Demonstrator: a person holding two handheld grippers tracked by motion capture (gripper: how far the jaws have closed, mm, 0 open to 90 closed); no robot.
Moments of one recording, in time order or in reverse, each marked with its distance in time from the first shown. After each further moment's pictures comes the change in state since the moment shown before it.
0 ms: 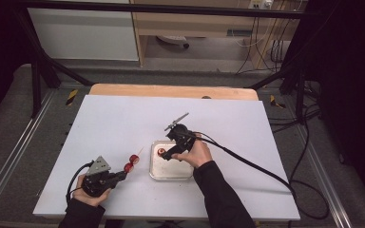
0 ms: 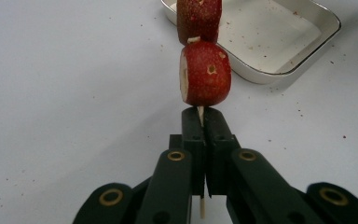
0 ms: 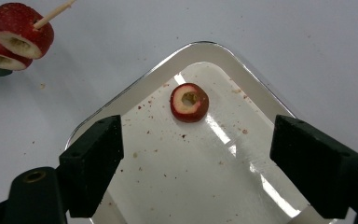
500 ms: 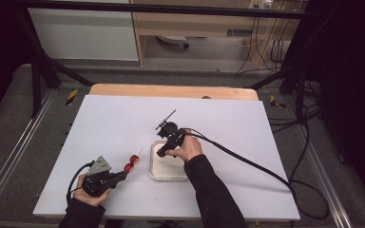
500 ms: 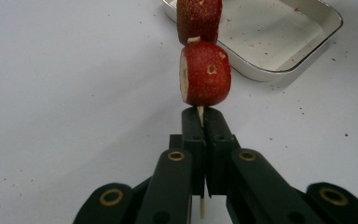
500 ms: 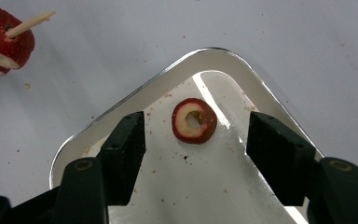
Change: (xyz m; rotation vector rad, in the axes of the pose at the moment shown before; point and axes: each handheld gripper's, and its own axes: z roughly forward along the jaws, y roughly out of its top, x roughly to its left) left arm 0.000 0.000 0.001 0.008 0.000 0.000; right arm -0.001 0.023 0.026 0.107 0.019 -0.051
